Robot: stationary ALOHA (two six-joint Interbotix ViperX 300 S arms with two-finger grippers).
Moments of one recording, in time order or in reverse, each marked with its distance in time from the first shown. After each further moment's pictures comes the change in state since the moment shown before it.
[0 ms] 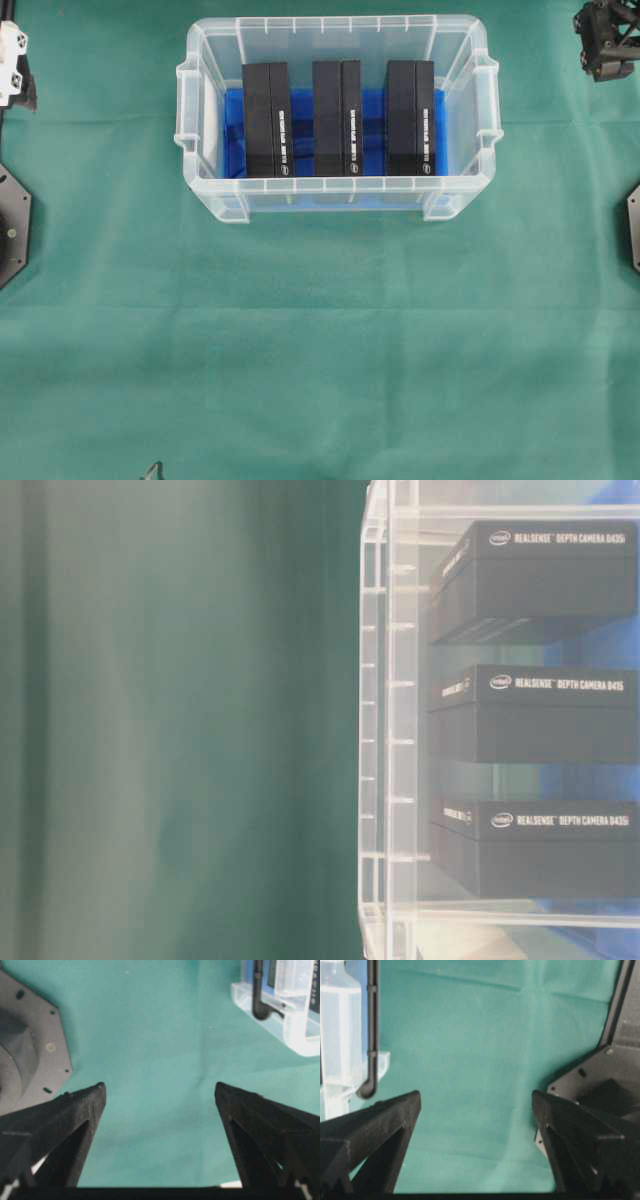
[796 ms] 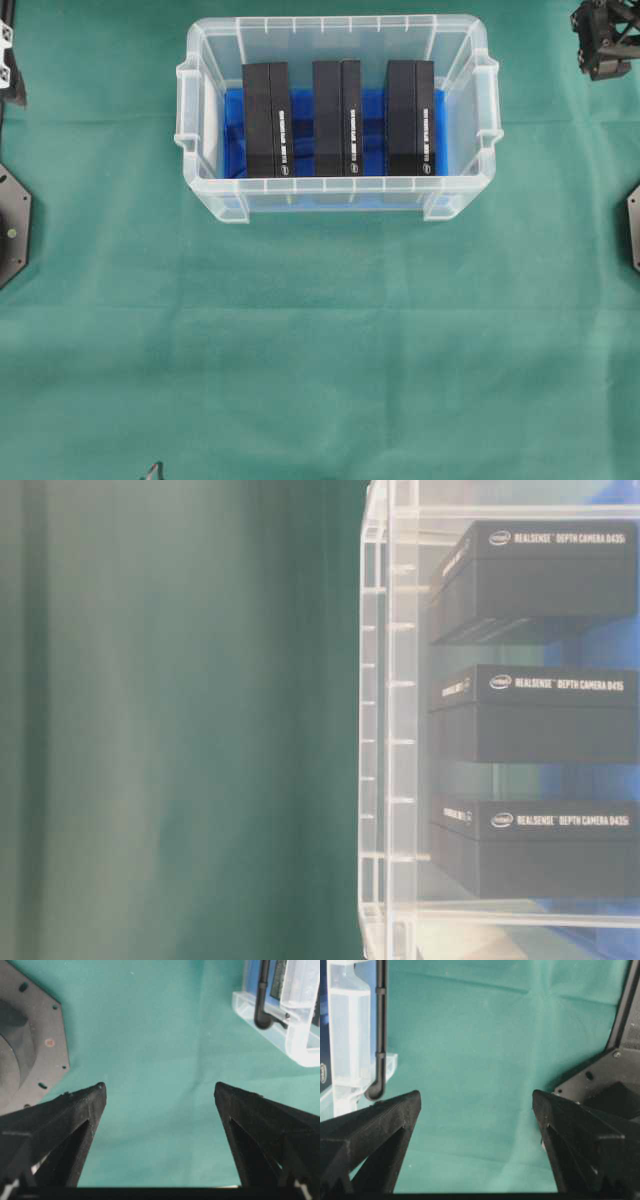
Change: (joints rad) left arm 0.006 -0.035 0.020 0.008 0.002 -0.072; right arm -0.002 0.000 0.000 0.006 -0.017 0.003
